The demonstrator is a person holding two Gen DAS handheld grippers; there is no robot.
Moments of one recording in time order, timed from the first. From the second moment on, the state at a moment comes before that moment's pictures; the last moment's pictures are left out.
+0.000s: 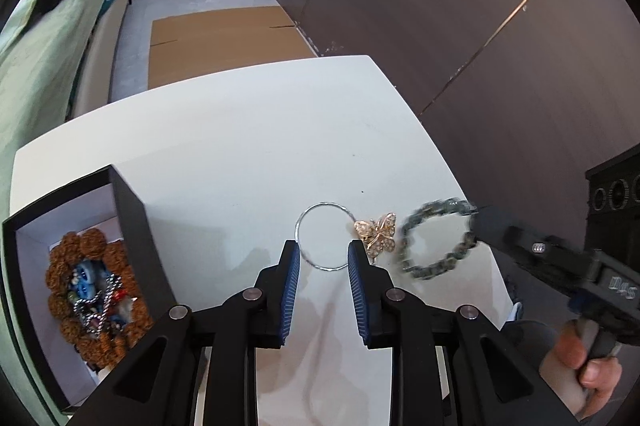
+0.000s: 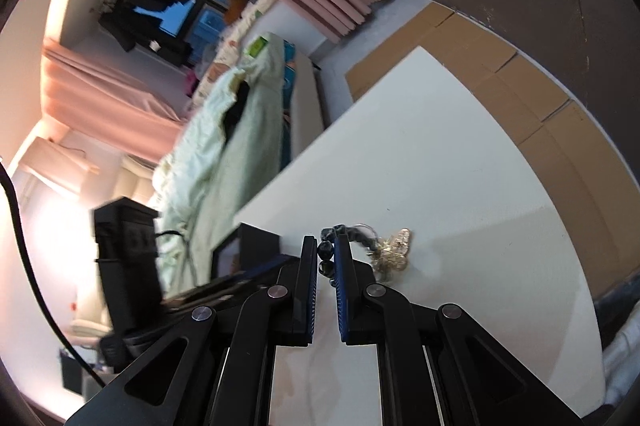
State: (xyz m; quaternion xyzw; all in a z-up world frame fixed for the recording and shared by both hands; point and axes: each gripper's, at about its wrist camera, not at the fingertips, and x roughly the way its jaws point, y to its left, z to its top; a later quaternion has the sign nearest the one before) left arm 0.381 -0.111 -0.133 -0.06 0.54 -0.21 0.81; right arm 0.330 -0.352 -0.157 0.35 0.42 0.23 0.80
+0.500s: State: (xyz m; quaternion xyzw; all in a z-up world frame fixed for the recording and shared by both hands) left arm 0.396 -0.141 -0.163 0.02 0.54 -0.15 0.83; right arm 0.317 -0.377 -0.152 0.37 0.40 0.21 0.82
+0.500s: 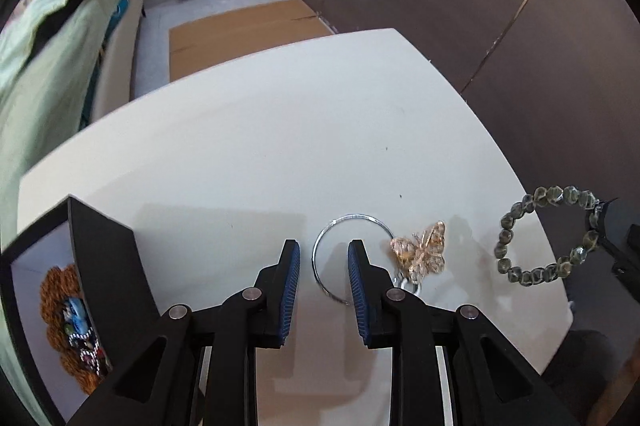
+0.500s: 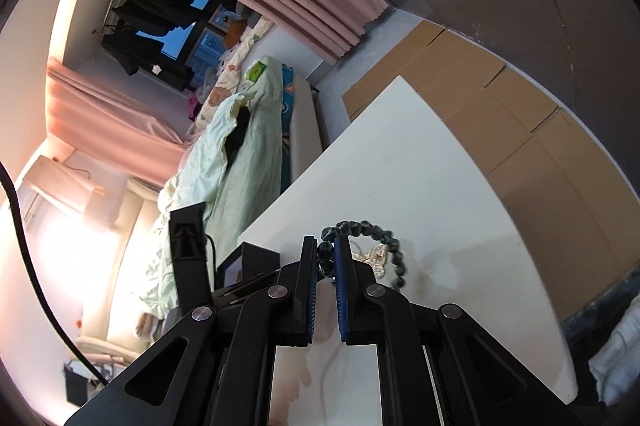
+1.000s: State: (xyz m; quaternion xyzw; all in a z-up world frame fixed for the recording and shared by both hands) left arm 0.396 -0.138 -0.165 0.14 0.53 -0.07 0.84; right arm 0.311 -0.389 -0.151 0.37 0.39 0.20 0.82
